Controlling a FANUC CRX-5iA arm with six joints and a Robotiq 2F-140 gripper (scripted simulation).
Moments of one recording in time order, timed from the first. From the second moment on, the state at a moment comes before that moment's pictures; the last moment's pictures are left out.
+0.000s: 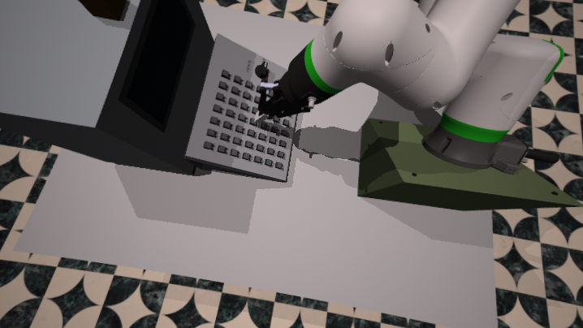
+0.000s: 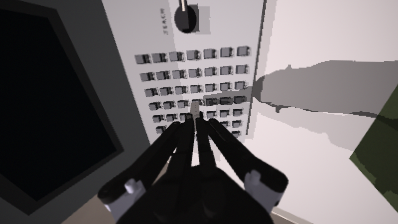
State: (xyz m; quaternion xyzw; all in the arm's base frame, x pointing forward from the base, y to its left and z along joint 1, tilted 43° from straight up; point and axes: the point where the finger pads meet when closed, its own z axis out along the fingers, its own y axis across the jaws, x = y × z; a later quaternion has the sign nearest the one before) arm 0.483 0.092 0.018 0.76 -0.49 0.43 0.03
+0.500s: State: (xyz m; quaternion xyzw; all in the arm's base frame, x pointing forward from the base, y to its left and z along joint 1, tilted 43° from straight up) arm 0.494 0.084 0.007 0.76 -0.49 0.43 0.03
